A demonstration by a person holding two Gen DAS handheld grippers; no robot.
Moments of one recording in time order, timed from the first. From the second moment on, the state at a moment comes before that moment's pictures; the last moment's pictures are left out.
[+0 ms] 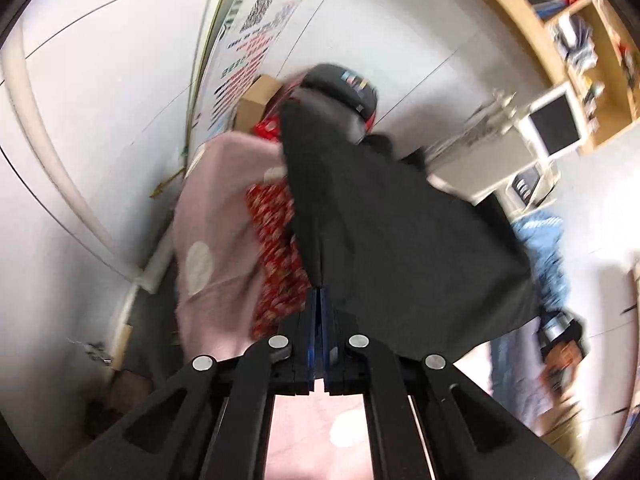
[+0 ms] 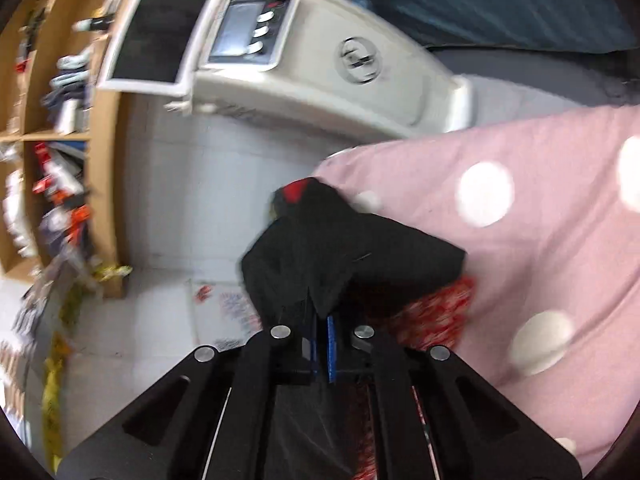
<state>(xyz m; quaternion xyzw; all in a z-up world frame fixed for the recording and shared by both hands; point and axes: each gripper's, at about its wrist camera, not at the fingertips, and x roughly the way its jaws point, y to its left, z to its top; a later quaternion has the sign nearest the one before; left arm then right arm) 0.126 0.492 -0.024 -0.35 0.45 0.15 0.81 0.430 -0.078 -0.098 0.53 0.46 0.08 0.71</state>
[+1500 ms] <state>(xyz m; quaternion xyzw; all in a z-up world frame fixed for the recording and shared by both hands) 0.200 0.313 -0.046 -0.06 0.56 0.12 0.82 0.272 0.134 -0.035 -0.07 0.54 0.14 0.83</state>
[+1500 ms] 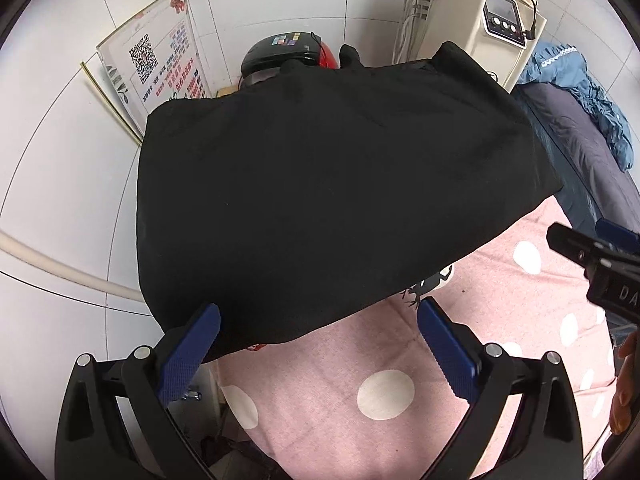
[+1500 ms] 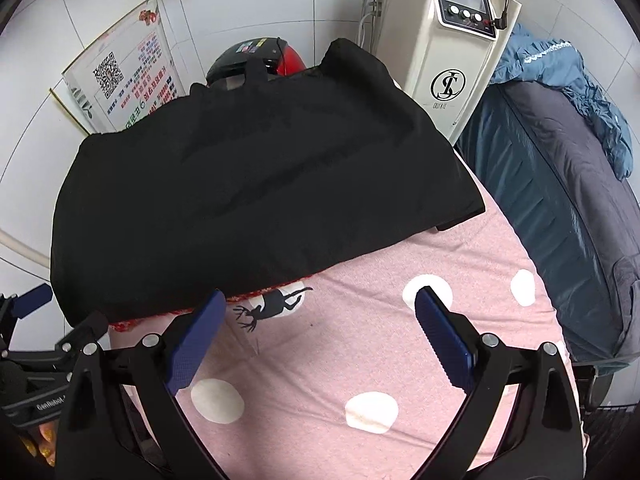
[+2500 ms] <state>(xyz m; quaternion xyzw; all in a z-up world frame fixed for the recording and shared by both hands) 0.196 0.307 -0.045 -0.06 0.57 0.12 0.81 0.264 0.134 -0.039 -0.06 0.54 0.15 0.83</state>
